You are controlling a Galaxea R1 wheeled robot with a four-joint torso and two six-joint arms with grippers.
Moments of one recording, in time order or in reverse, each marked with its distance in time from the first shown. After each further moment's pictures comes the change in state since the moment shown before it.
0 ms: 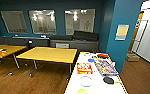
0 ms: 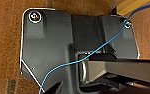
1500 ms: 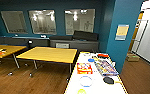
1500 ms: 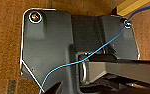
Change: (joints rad) left arm 0.000 0.000 0.000 -0.001 -0.001 -0.001; right arm 0.146 -1.135 1.287 0.129 0.247 0.039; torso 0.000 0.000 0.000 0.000
